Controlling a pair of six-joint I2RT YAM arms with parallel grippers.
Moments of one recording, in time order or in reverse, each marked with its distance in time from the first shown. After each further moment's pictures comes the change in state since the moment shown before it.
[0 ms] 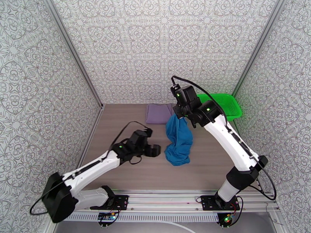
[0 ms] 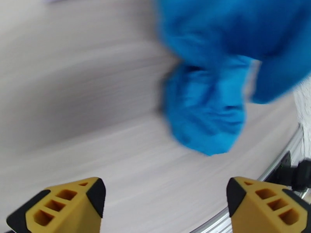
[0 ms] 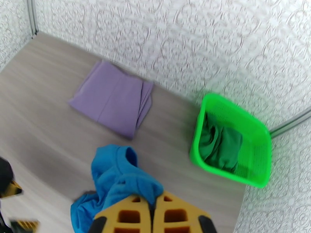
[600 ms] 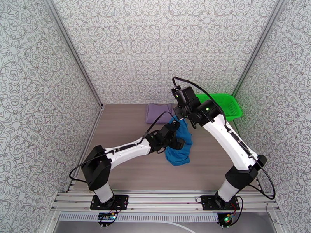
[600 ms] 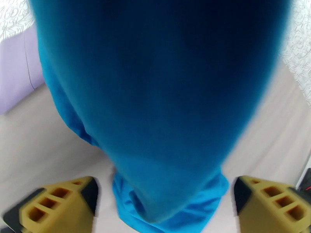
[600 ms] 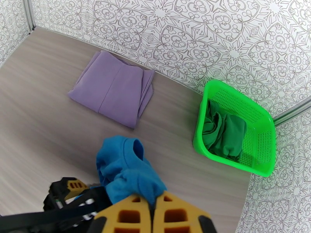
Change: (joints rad) left arm -0.112 0.452 0.368 0.108 -0.212 0.155; right arm -0.001 -0.011 0.005 -0.034 0.002 0.035
